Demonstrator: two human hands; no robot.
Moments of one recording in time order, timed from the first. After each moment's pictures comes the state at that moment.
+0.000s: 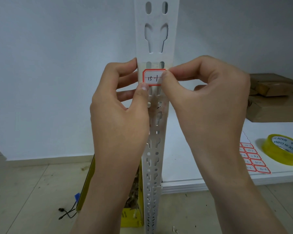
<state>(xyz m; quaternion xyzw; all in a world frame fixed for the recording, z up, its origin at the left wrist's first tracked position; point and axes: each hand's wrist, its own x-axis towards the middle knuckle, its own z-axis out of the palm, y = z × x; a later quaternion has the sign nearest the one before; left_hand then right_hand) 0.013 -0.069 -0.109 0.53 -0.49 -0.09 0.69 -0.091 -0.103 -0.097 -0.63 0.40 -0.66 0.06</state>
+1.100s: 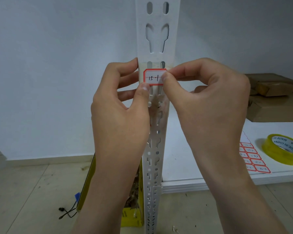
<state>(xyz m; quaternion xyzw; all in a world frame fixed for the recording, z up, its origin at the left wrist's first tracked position) 0.013 -0.068 -0.108 0.54 -0.49 -0.09 0.68 -0.092 -0.105 -0.102 -0.64 0.40 -0.65 0.04</state>
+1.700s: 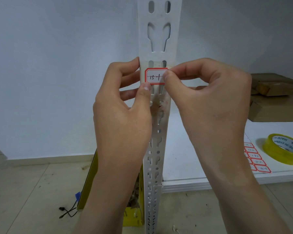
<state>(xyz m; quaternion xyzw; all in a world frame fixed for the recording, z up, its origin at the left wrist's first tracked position) 0.012 -0.068 -0.109 0.54 -0.49 -0.08 0.68 -0.091 -0.103 -0.096 -0.64 0.43 -0.63 0.08</state>
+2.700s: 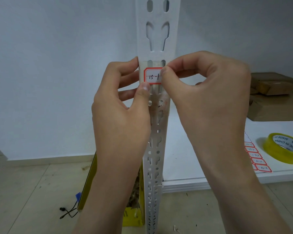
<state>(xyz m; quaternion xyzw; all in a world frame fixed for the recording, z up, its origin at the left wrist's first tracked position) 0.012 -0.068 -0.110 0.54 -0.49 -0.09 0.68 -0.091 -0.105 -0.091 -0.65 0.42 -0.63 0.05</state>
